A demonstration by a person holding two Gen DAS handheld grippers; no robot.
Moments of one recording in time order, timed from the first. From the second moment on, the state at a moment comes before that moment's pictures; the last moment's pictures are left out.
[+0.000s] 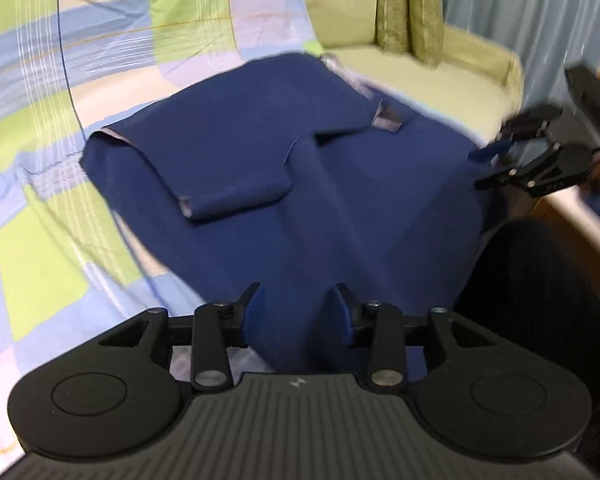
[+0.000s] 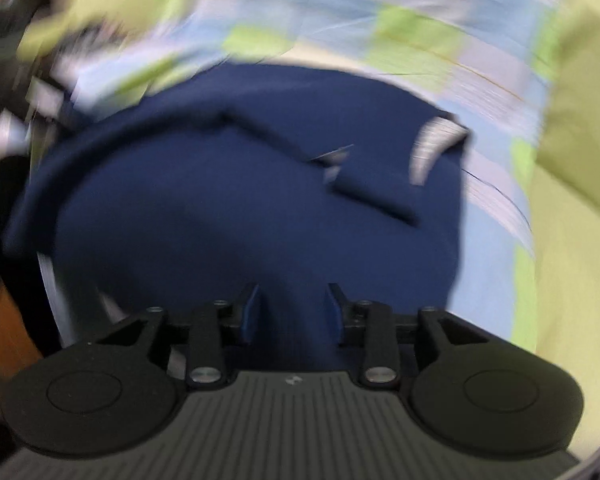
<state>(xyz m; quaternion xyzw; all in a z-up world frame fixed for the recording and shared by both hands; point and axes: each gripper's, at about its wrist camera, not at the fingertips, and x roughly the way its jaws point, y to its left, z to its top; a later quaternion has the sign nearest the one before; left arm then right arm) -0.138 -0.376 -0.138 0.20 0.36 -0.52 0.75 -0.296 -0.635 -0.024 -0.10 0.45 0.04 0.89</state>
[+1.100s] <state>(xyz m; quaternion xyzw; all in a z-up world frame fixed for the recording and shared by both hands) 0.001 -0.379 -0.133 0.08 0.38 -0.42 0.82 -0.294 -0.729 0.015 0.10 0.34 -0.06 0.93</state>
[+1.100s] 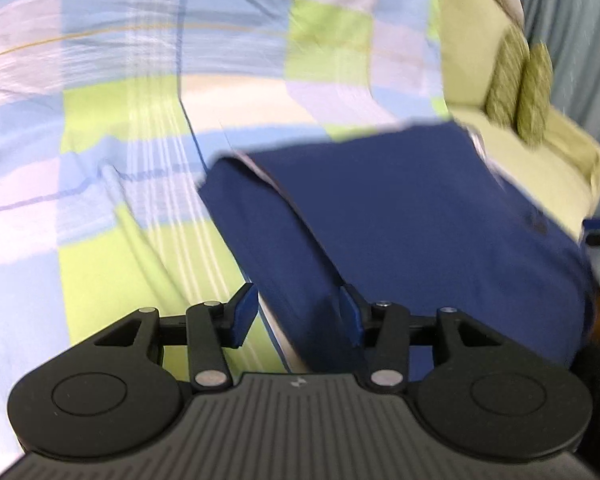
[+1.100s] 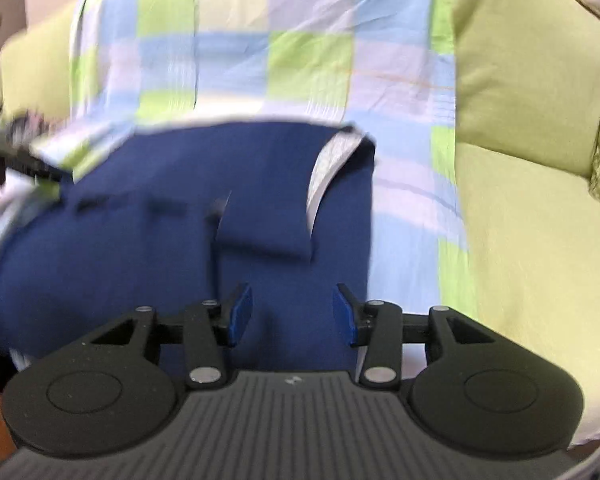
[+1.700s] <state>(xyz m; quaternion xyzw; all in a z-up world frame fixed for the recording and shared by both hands) 0.105 -0.433 -0.168 0.15 0.36 -0.47 0.79 -0.114 -0.827 -0.068 0.10 0.37 -0.03 0.92</state>
